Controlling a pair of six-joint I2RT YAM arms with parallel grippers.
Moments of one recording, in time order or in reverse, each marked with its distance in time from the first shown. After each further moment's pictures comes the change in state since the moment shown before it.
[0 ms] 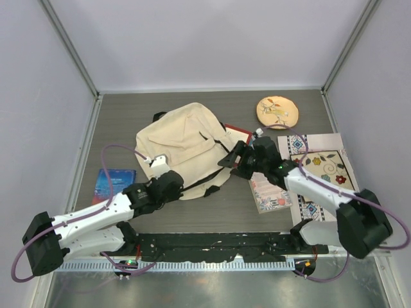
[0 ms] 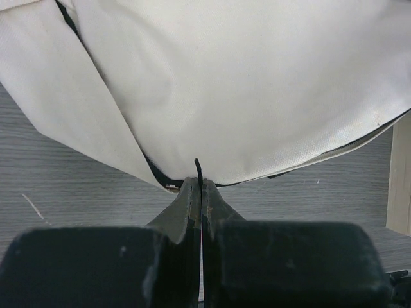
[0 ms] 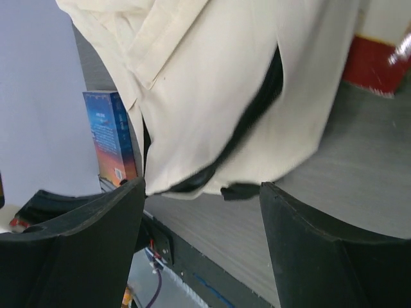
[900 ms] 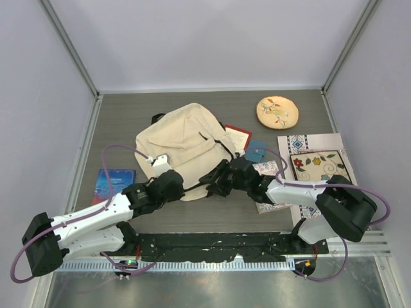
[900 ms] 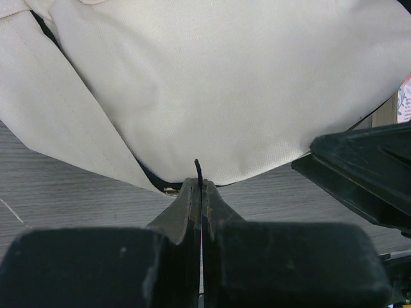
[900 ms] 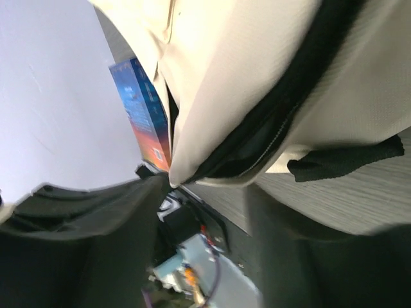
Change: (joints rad) left arm 0.000 -0.010 0.000 0.045 0.049 0.018; right arm 0.310 0.068 -0.146 0.298 0.144 0.437
